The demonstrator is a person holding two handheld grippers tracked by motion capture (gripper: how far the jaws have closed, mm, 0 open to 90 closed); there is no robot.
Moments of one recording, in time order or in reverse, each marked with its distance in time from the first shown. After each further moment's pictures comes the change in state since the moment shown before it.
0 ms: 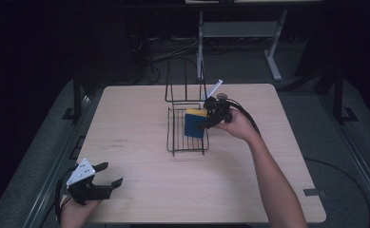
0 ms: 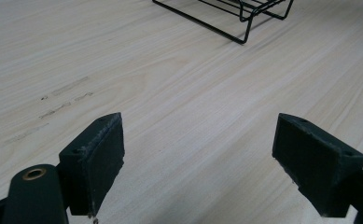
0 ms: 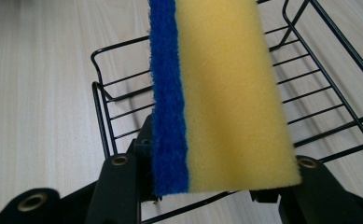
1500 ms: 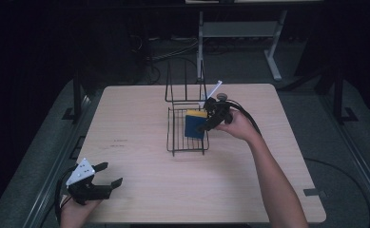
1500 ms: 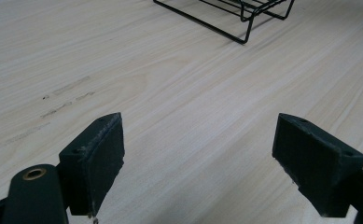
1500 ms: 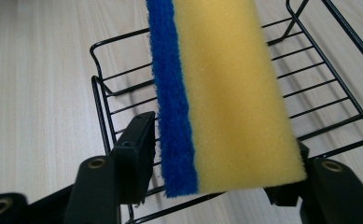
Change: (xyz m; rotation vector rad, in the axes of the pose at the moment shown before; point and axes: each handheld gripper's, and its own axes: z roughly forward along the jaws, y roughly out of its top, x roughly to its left) left arm 0.000 0.000 0.000 0.000 0.002 -0.002; right arm 0.001 -0.002 0.001 0.012 0.004 0.002
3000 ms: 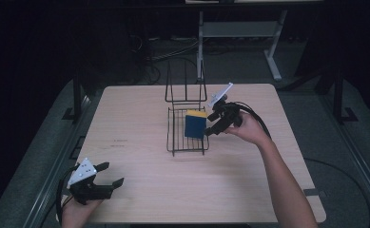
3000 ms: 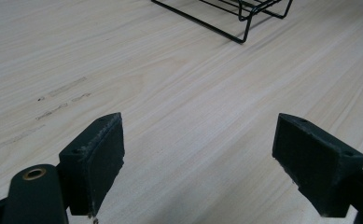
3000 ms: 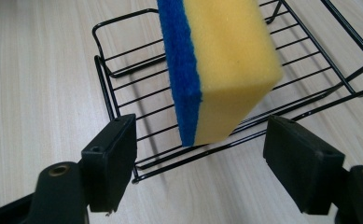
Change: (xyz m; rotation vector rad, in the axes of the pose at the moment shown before) left arm -0.001 0.001 0.003 0.003 -0.004 0.004; right arm 0.005 -0.022 -0.020 -0.009 -0.034 0.027
